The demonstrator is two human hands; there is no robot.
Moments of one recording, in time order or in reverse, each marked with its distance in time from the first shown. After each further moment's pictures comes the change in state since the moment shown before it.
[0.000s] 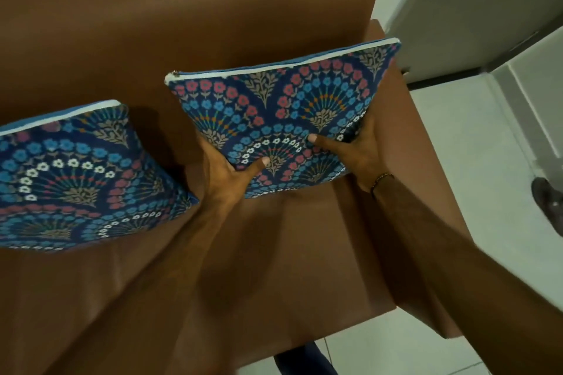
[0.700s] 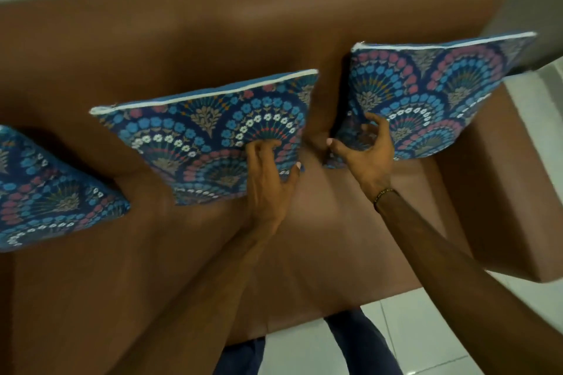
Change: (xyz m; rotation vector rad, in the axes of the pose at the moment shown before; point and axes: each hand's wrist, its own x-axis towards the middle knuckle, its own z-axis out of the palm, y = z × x) left_hand -0.049 -0.087 -0.224 0.160 0.069 0.296; right_hand -0.179 -0.071 0.235 -0.234 0.170 -0.066
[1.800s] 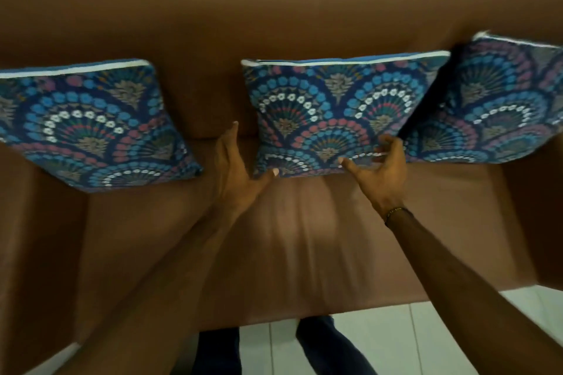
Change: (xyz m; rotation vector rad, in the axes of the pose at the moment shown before) left_hand -0.027 -0.176 -0.178 0.019 -0.067 -0.217; right_hand -0.116 -0.018 0.125 -0.174 -0.086 -0.077
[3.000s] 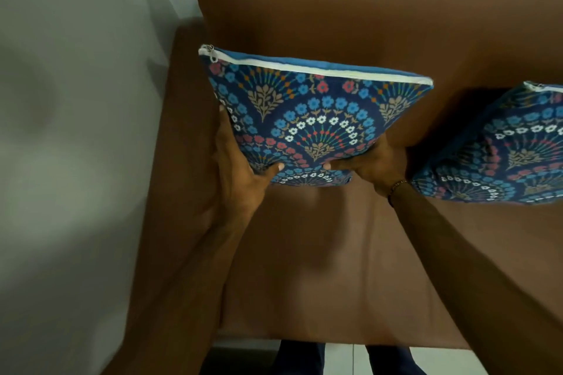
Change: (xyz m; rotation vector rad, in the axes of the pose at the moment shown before) left_hand 0.045 -0.219 -0.276 -0.056 0.295 -0.067; right_hand -0.070 -0.209 0.330 0.189 -0.469 -0.004
